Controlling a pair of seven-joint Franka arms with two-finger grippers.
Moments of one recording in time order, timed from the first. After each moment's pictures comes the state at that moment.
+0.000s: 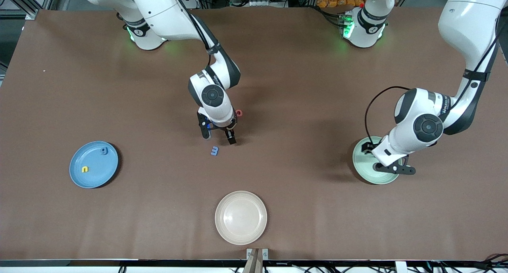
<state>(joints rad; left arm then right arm) 0.28 0.53 -0.51 -1.79 0.34 2.21 -0.24 0.81 0.67 -0.13 -1.83 0.20 2.50 1.82</state>
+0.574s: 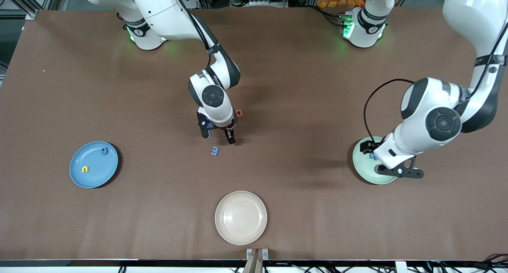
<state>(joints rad) 0.27 0.49 -0.57 -1.58 0.32 1.92 -0.24 0.81 0.67 -0.14 -1.83 0.20 2.48 1.83</state>
